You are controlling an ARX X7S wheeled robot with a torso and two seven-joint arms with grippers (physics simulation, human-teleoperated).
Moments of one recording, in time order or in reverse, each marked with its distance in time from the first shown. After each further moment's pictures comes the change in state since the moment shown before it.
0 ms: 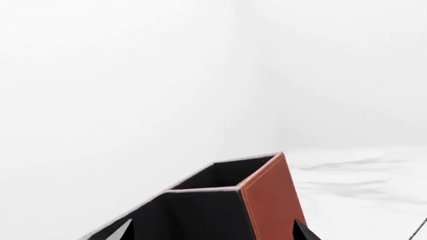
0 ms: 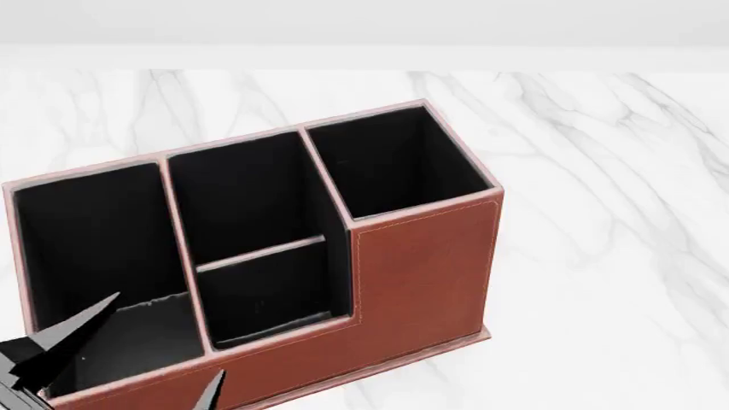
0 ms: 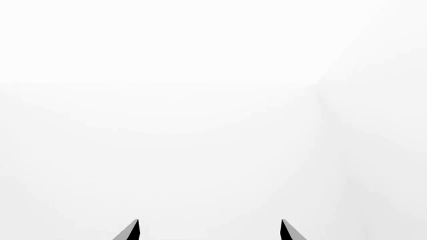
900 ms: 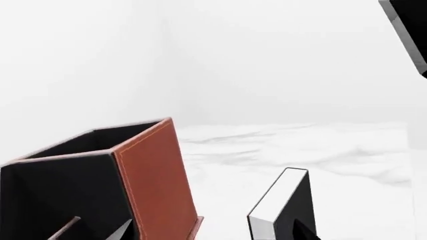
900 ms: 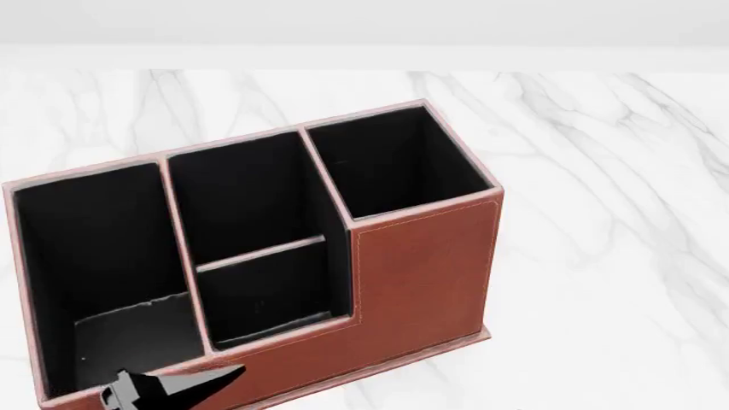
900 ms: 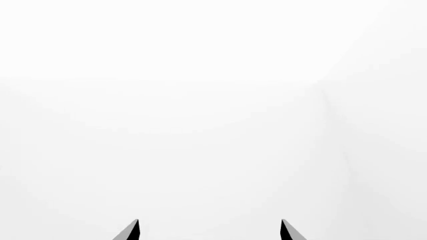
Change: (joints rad) left arm -0.102 0.040 0.162 -0.182 -0.170 0.002 0.351; right arm 0.019 0.004 -0.028 0.026 -0.017 0.008 0.008
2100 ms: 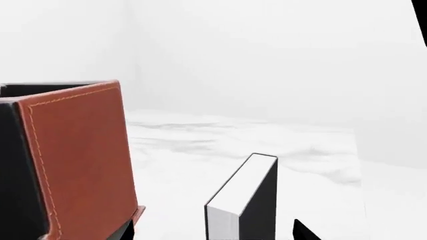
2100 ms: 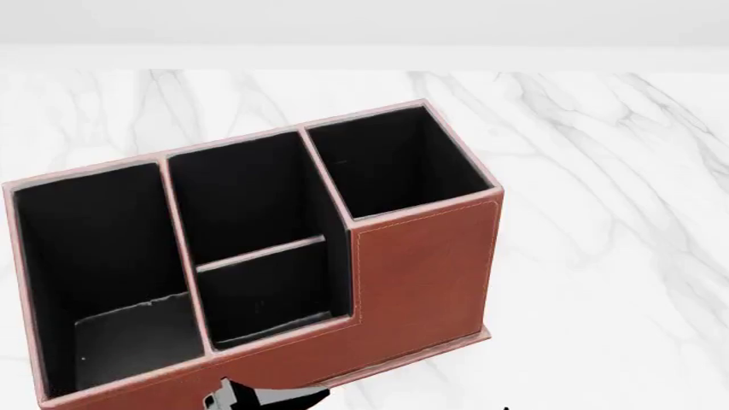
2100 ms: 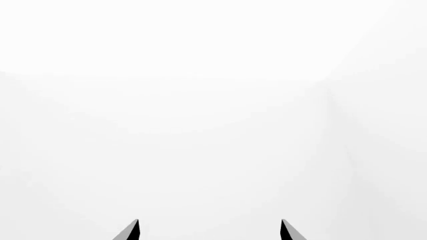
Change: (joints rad) left arm -0.143 0.241 0.083 -0.413 -0.077 0.061 0.228; right arm 0.014 0.011 -0.025 0.012 -0.013 0.011 0.017
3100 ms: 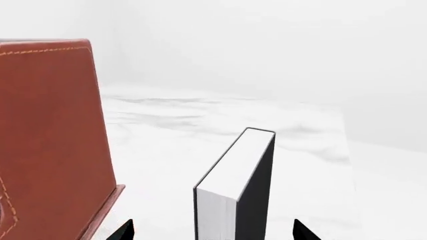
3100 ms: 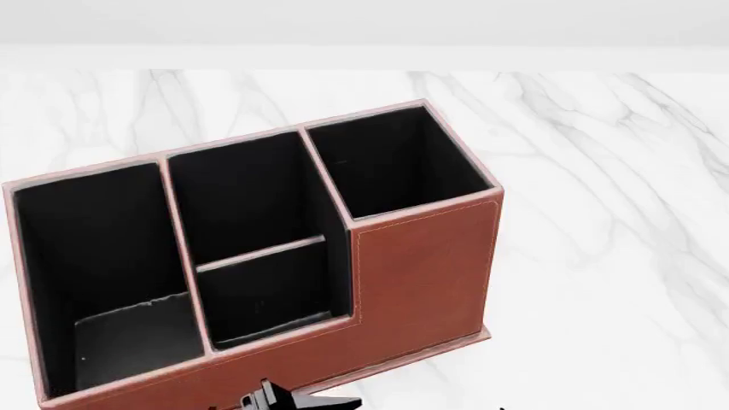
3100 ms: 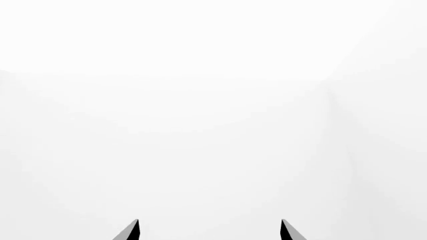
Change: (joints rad) left arm -0.090 0.079 0.049 -0.158 0.006 -0.057 0.053; right arm 0.005 0.009 -0.015 0.004 -0.009 0.003 0.018
